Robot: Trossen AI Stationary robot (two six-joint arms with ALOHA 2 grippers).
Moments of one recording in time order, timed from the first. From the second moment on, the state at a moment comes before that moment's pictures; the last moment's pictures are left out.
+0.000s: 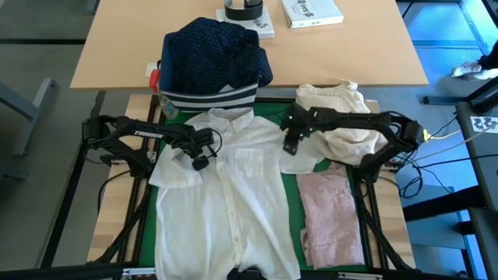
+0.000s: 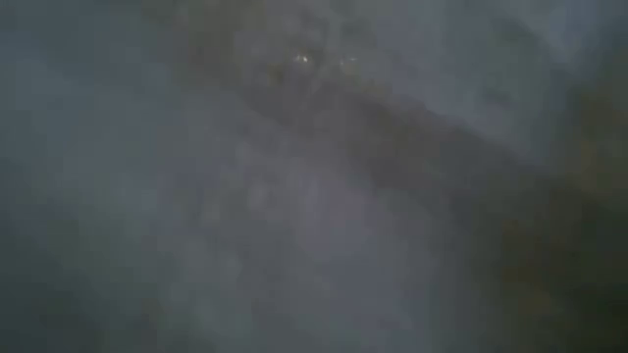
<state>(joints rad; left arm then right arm) 0.32 1.46 0.66 -0.64 -0.19 -0.26 -0.43 1.57 0.96 -0.50 -0.17 -0.05</state>
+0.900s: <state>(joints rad) 0.32 1.46 0.67 -0.72 0.05 -0.26 -0.12 1.56 0.82 -0.71 -0.21 0.10</state>
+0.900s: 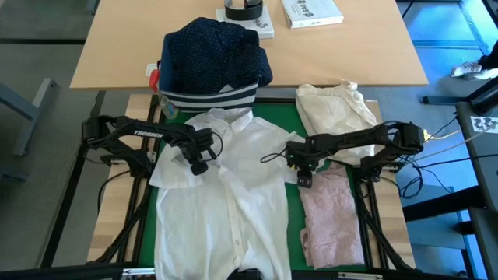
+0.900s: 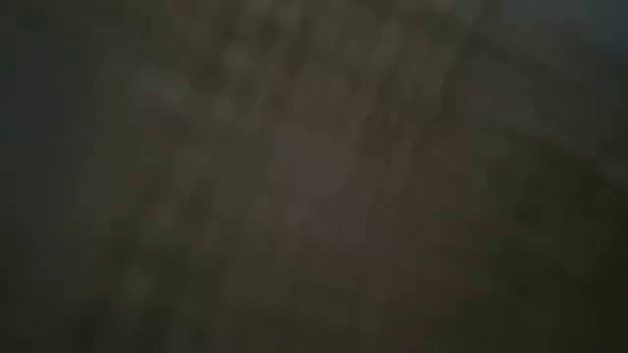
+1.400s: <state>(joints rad) 0.32 1.25 0.82 -0.81 -0.19 -0.26 -0.21 1.54 0.93 -0.36 0.09 0.19</state>
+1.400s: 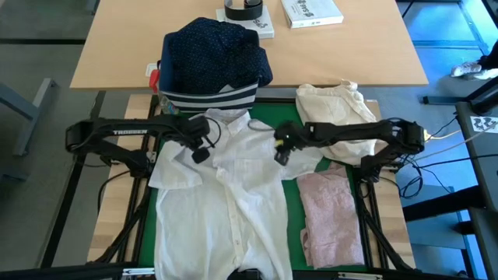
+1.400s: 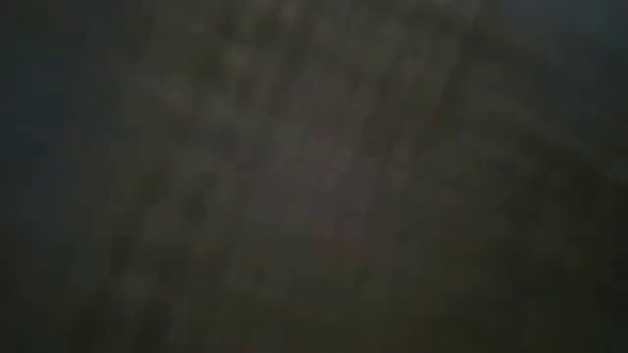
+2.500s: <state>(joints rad) 0.58 1.22 0.54 -0.49 -0.20 -0.35 -0.51 1.86 1.13 -0.26 0.11 0.15</state>
